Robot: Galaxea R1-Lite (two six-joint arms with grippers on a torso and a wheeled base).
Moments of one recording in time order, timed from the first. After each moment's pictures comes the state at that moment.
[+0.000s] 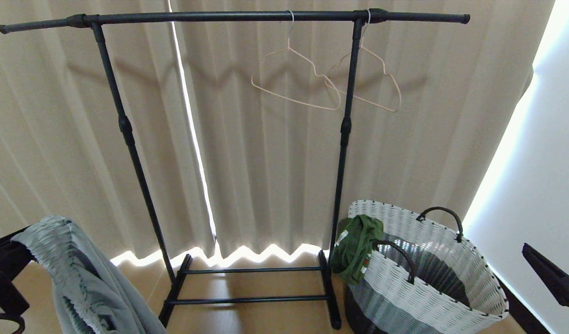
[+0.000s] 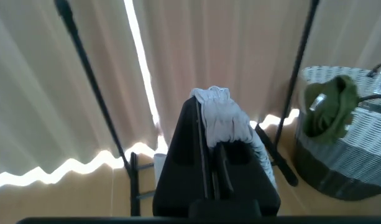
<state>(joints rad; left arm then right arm) 0.02 0.88 -0.29 -0.53 -0.20 0.09 0.11 0.88 -0.14 -0.64 -0.10 -0.21</state>
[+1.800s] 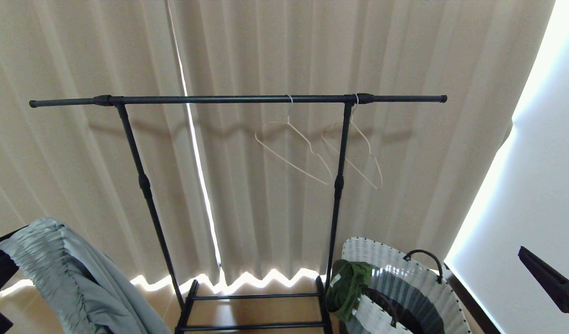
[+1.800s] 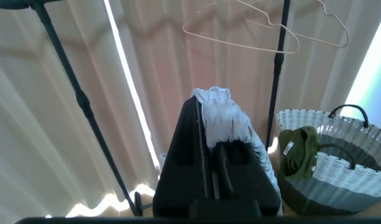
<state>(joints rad) 0.01 0.80 -0.28 -0.52 -0.28 0.11 0.11 0.86 -0.14 -0.64 0.00 -0.21</state>
